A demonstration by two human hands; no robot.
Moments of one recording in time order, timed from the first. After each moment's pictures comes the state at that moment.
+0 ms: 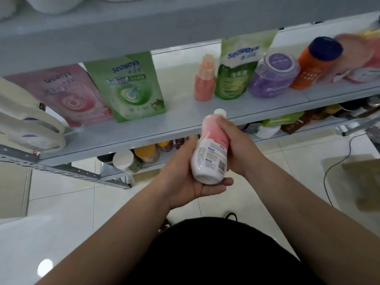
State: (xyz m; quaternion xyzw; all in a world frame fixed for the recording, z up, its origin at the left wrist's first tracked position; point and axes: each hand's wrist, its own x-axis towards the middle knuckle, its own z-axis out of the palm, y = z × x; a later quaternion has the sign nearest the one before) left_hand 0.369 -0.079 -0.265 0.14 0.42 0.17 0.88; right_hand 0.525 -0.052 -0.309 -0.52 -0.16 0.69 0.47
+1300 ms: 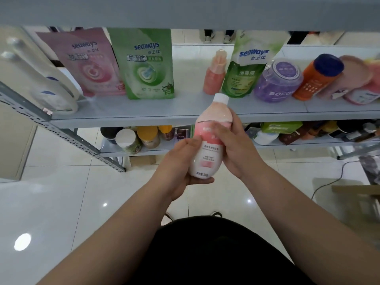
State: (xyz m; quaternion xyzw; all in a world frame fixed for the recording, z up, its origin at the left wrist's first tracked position) left_hand 0.372 -0.147 -0.260 0.24 0.52 0.35 0.74; right_hand 0.519 -0.109 -0.274 -0.48 -0.33 0.65 0.49
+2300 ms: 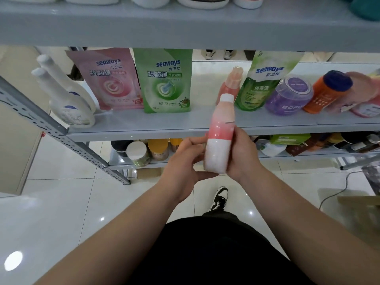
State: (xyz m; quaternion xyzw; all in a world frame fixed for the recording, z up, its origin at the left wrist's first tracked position) left_hand 0.322 -0.122 -0.271 0.24 0.45 0.43 0.74; right_hand 0.464 -0.074 -0.296 -0.51 -0.13 0.68 0.51
